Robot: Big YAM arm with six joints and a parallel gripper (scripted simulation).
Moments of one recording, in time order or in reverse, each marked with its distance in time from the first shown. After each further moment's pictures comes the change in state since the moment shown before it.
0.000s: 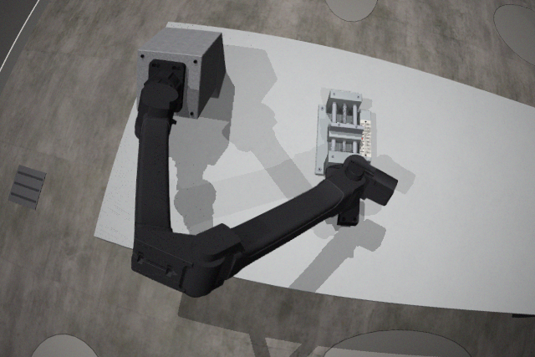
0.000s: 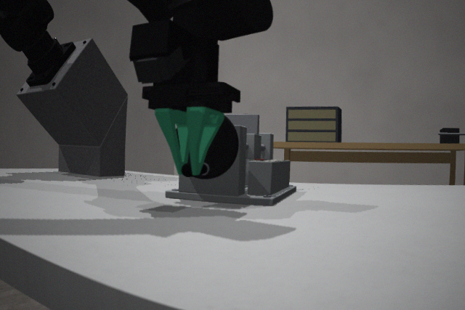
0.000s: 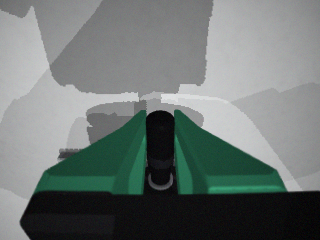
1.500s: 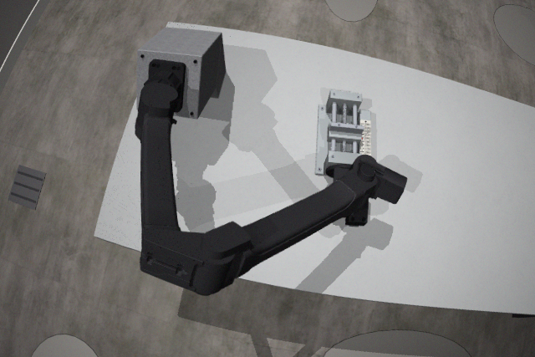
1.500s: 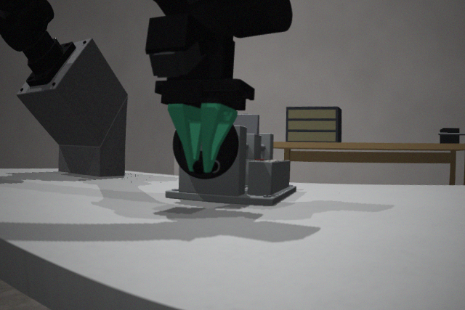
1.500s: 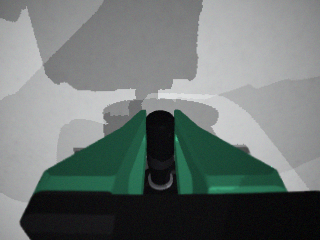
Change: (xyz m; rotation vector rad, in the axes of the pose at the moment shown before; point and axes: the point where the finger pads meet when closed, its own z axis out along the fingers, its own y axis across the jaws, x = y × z) arm 0.000 0.014 -0.004 0.033 -0.003 -0.004
